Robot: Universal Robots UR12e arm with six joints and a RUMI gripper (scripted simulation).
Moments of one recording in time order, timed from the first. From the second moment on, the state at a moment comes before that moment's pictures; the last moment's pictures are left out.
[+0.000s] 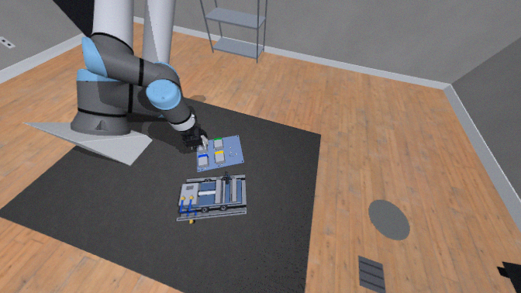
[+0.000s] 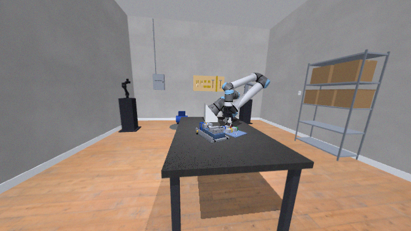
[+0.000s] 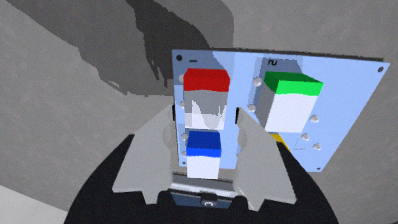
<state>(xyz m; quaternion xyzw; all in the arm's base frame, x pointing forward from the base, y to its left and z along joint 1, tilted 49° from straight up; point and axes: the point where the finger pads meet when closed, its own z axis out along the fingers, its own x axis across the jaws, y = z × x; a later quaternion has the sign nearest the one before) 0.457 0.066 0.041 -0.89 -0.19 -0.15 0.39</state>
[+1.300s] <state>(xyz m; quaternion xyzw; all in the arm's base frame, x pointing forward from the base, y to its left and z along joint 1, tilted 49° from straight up) 0.458 0.072 0.035 -0.89 -0.19 -0.15 0.39</state>
